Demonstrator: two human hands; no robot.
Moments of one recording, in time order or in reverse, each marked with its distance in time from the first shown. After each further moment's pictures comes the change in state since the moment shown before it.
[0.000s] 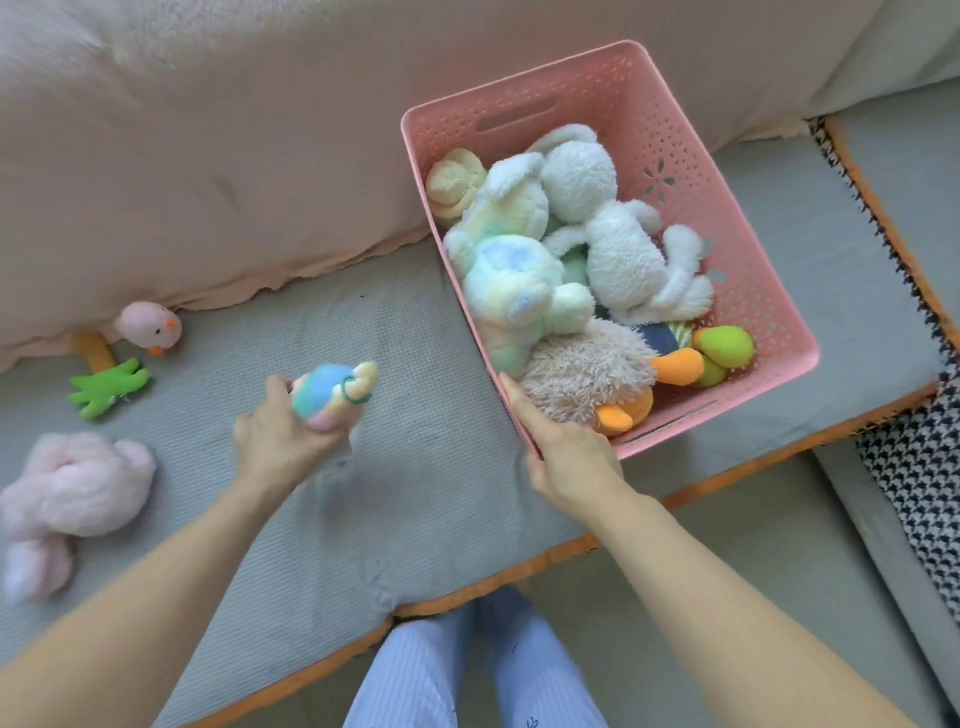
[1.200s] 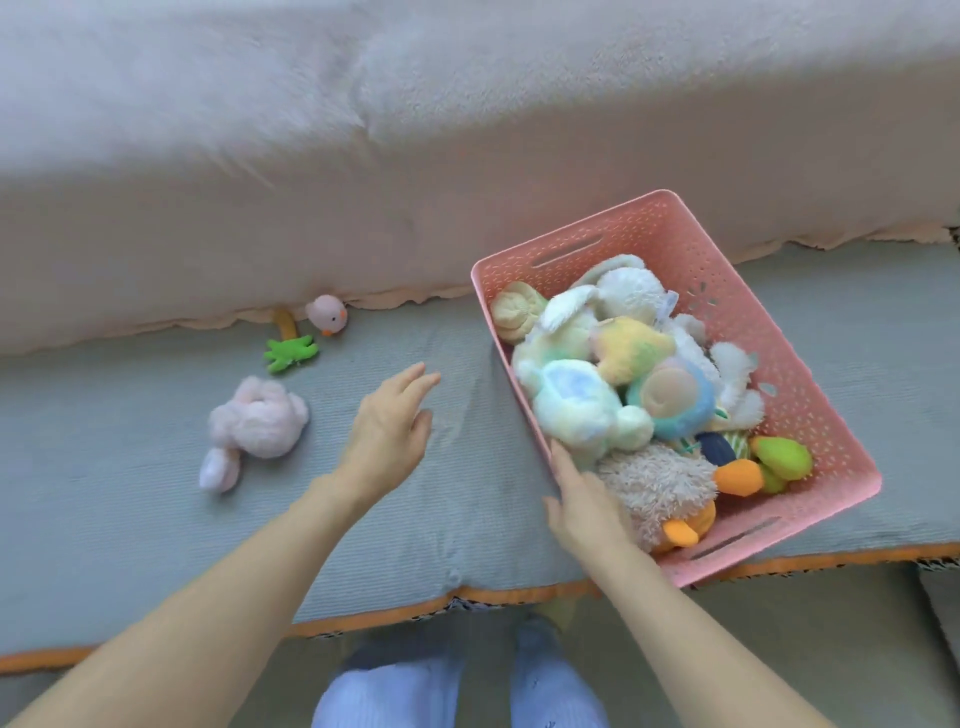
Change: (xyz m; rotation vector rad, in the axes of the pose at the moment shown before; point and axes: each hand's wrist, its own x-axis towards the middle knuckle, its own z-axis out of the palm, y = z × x) left_hand -0.078 0.006 -0.066 -0.068 0.155 0.427; right_hand -0.022 -0.053 0.028 0.135 -0.067 0.010
